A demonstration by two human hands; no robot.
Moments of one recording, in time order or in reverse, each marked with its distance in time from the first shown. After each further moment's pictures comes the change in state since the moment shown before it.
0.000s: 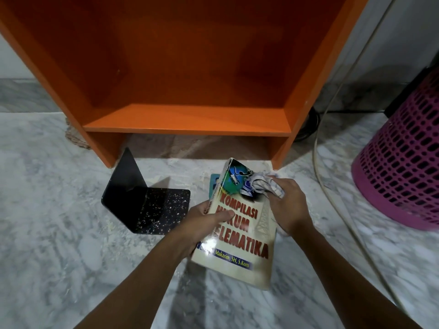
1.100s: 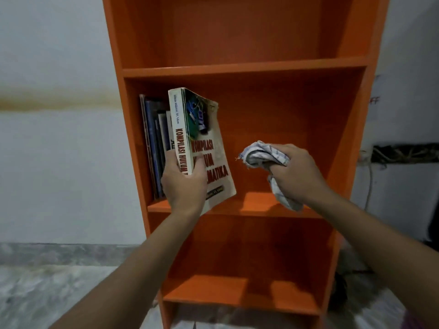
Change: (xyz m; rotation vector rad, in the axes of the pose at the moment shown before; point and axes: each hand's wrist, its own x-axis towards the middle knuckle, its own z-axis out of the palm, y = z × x) left_hand -0.224 0.380 -0.099 -0.139 0.899 1.294; right_hand 0.053 -0.446 -0.200 0.169 0.116 -0.745
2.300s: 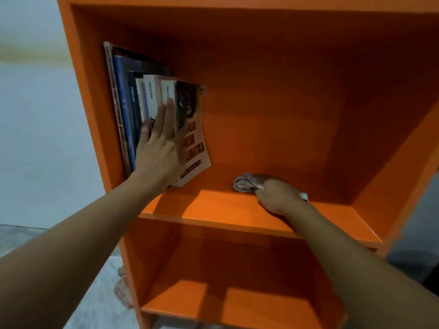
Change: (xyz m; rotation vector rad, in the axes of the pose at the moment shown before) left_hand 0.140 -0.126 0.023 1.329 -0.301 0.675; right_hand 0.082 0.125 0.100 -0.579 -0.515 0.314
